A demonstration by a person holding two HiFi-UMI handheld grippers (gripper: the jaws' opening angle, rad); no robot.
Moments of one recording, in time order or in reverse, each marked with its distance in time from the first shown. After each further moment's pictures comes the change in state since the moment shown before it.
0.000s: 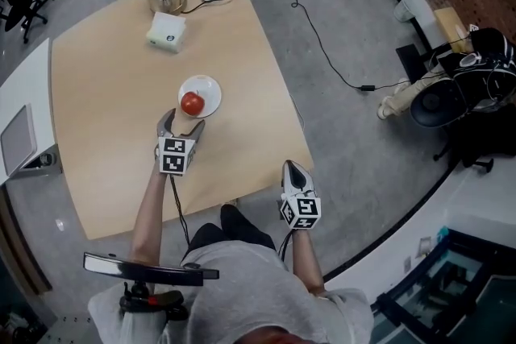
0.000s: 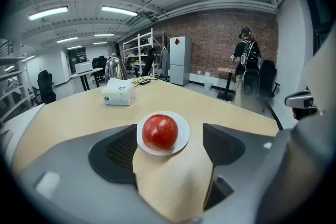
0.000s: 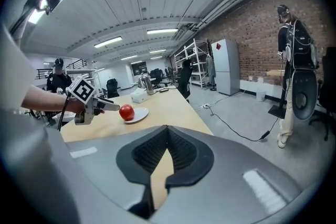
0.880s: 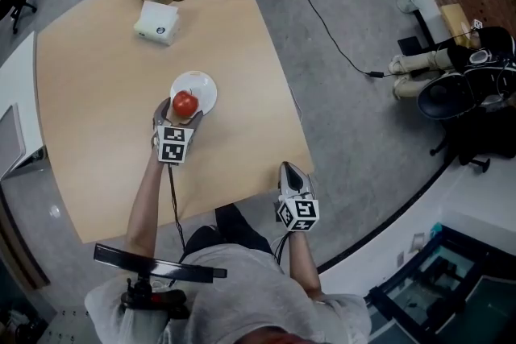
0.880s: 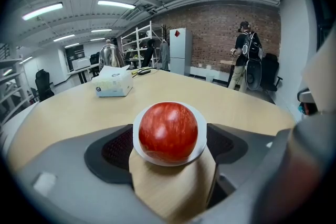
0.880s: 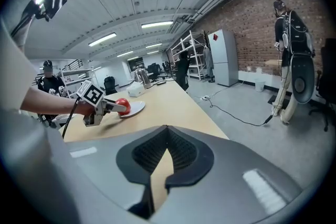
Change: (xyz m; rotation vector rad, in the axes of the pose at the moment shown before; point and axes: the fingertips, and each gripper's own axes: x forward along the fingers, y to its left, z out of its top) left arm 0.075 0.021 -0.025 0.016 0.064 0.000; right arm 0.034 -0.009 -0.025 0.056 0.073 -0.006
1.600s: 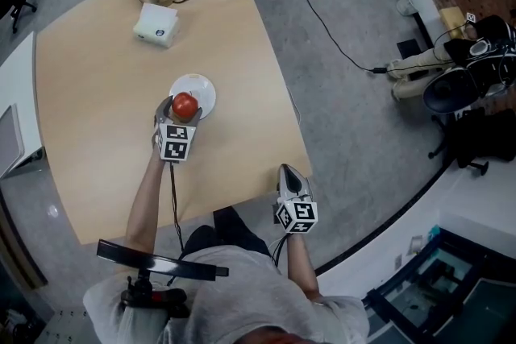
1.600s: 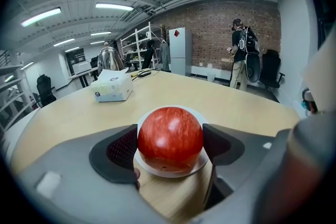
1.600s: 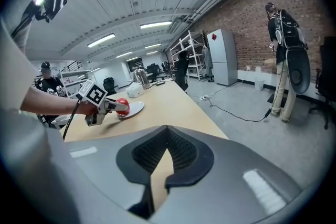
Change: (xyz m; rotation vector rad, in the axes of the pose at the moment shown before) left arm 0.013 0.005 0.011 0.031 0.003 0.031; right arm 0.007 -0.004 0.000 0.016 -0.003 -0.003
